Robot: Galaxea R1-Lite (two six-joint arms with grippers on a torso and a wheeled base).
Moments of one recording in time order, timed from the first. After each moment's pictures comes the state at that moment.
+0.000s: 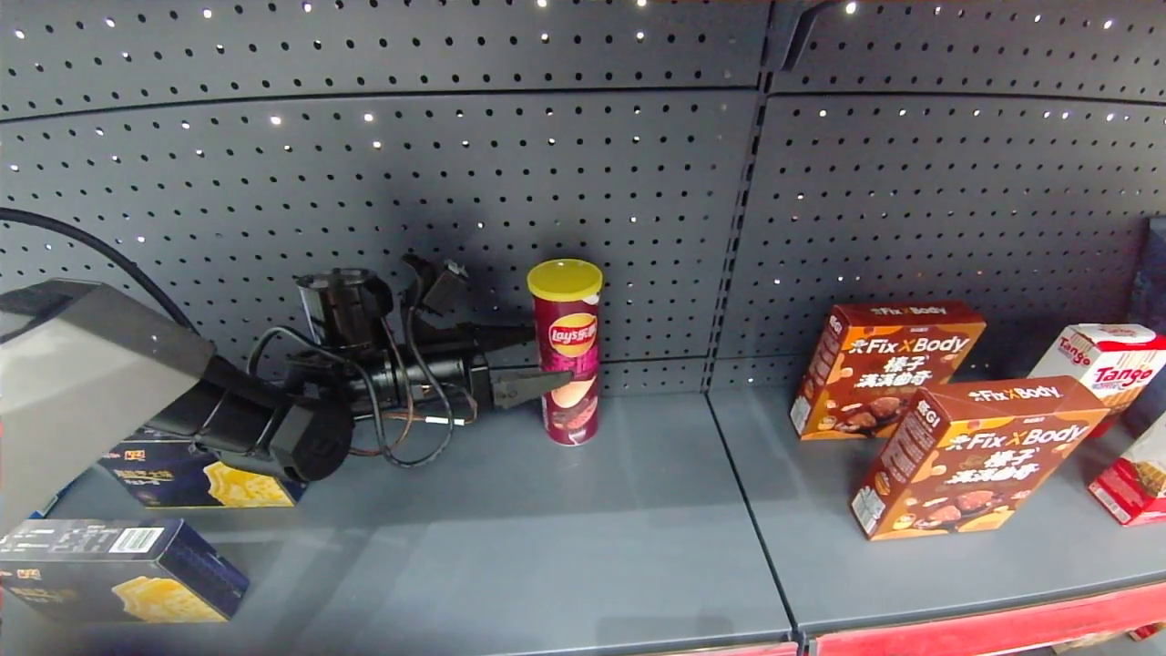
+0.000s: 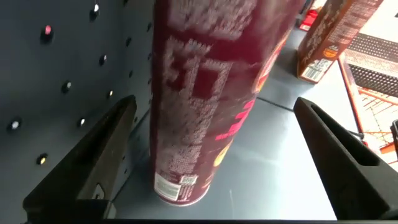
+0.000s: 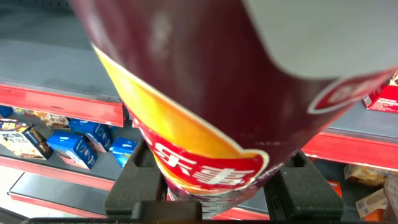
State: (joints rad) left arm -0.21 2.13 -1.08 -0.95 -0.95 -0.03; right arm 0.10 0.11 -0.16 0.08 0.17 -0.04
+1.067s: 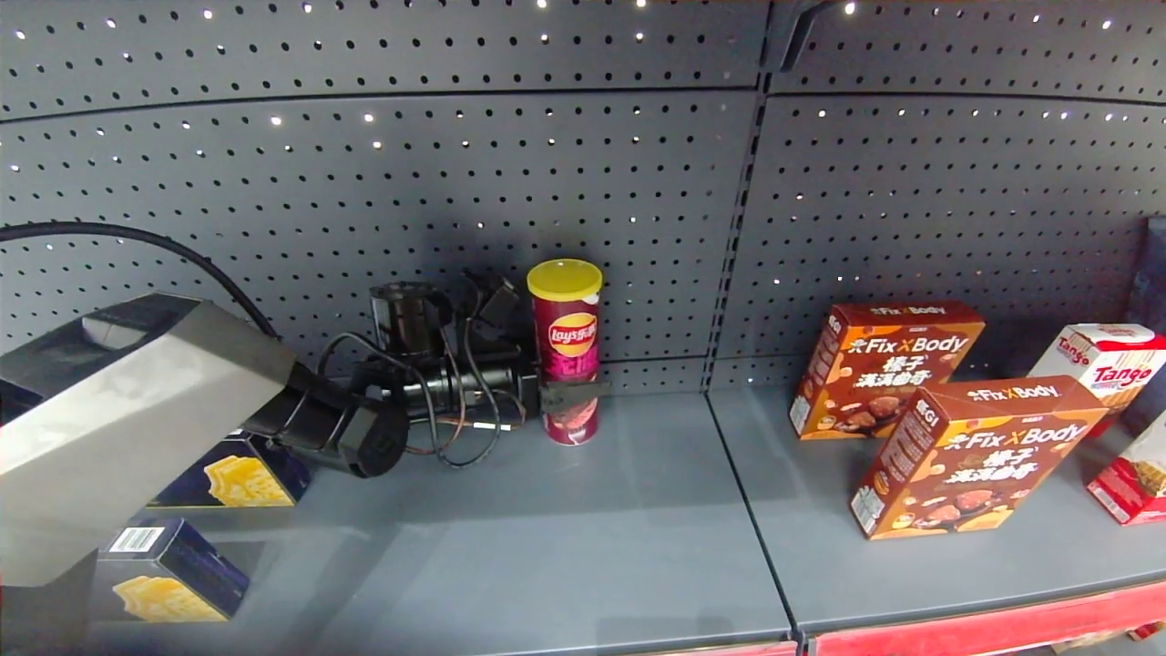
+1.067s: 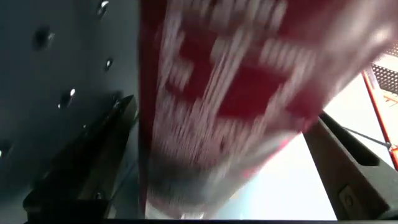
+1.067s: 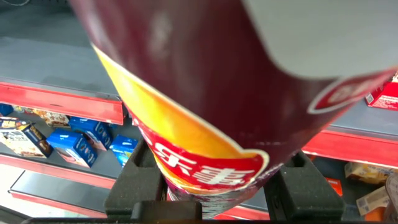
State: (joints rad) left arm -0.28 2.24 -1.21 -0.89 -0.86 -0.03; right arm 0.10 0.11 -0.16 0.08 0.17 -0.04
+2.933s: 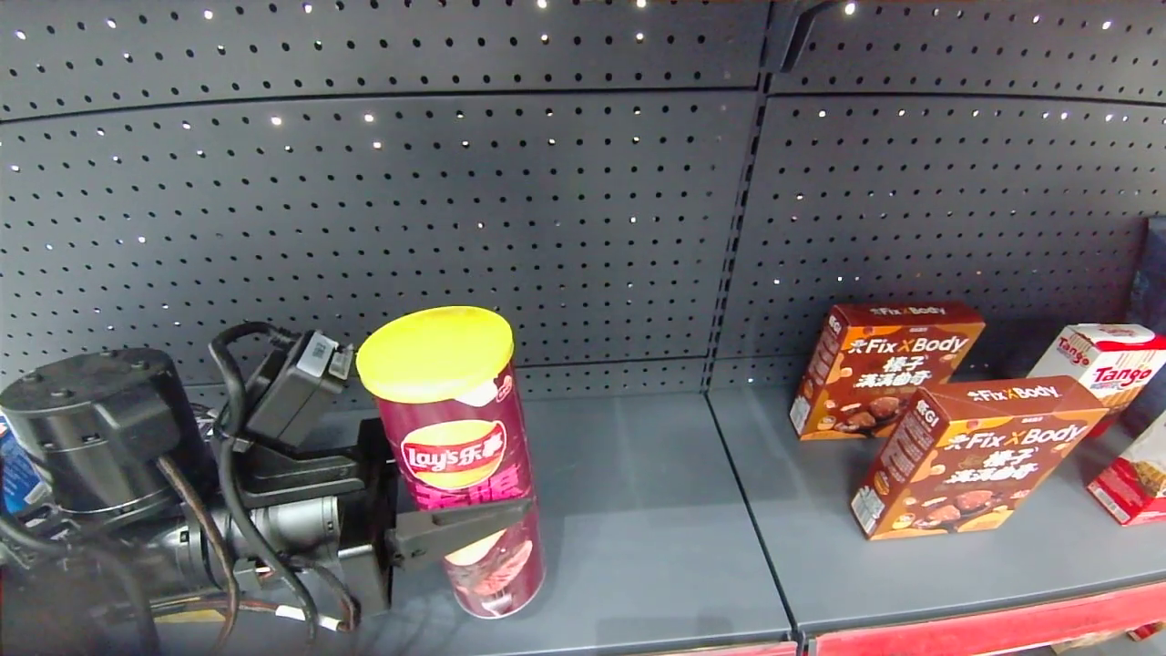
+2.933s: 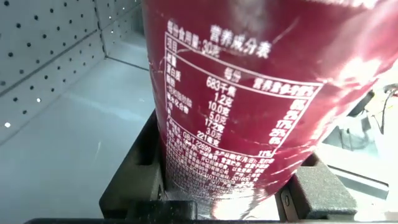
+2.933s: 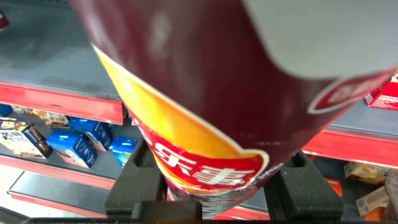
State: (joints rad) left arm -0.37 1.55 -0.42 -1.00 -0.84 0.01; right arm 0.10 0.11 -0.15 0.08 0.17 -0.04
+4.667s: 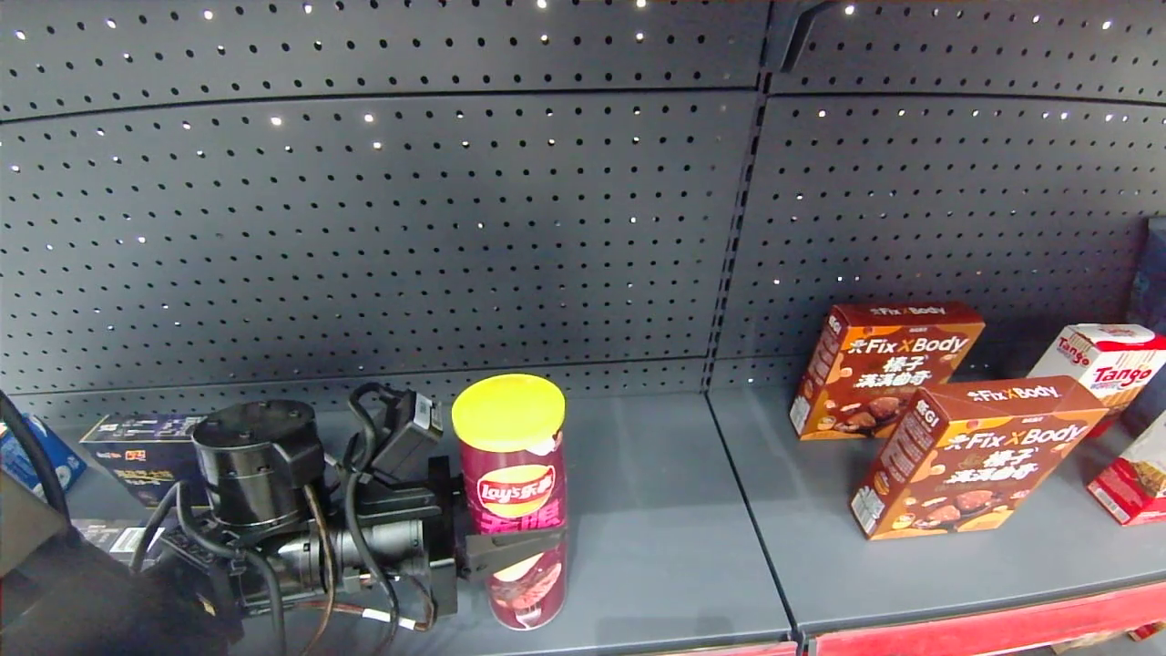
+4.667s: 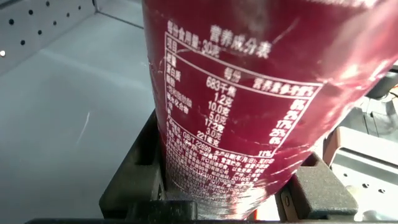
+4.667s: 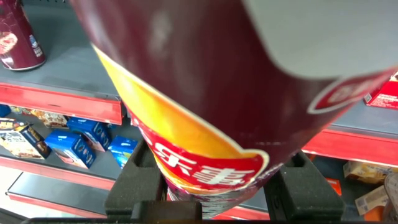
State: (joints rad) left arm -0.37 1.85 -0.37 -1.24 -0.85 0.03; right arm 0.10 0.10 -0.15 0.08 0.17 -0.04
